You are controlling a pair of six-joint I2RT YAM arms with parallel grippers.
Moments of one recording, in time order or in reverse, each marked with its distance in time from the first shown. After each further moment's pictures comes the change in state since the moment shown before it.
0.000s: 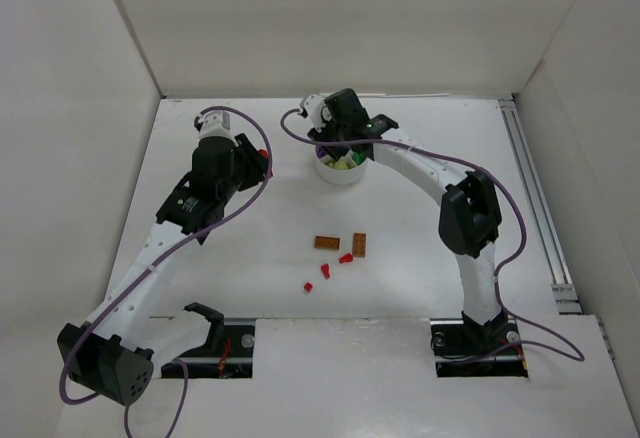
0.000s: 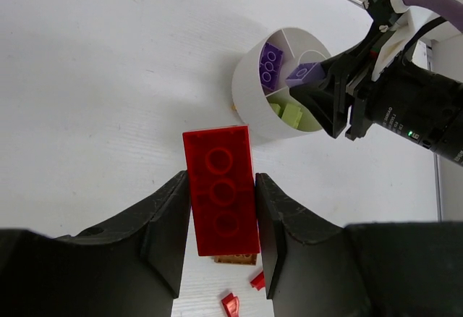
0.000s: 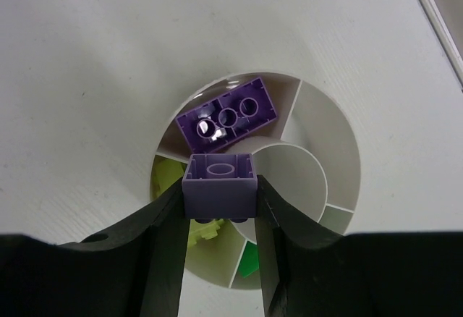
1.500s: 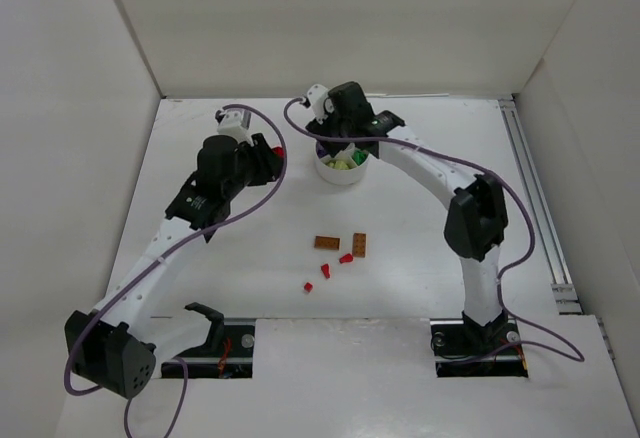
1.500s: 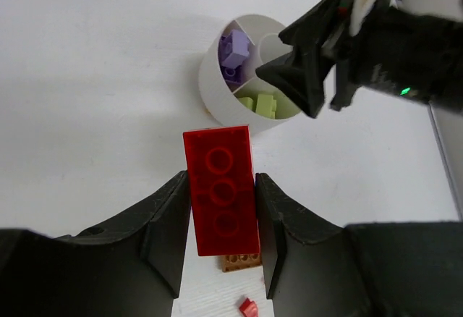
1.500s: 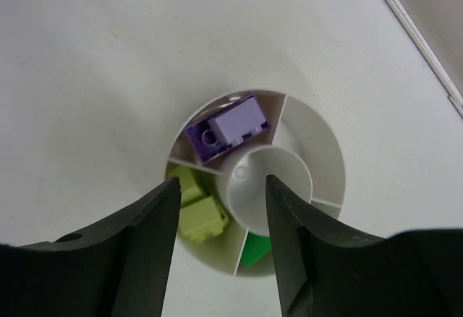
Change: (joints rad) left arm 0.000 0.041 -0.033 0.139 0.148 0.141; right arm 0.002 -0.007 0.029 0.022 0.013 0.029
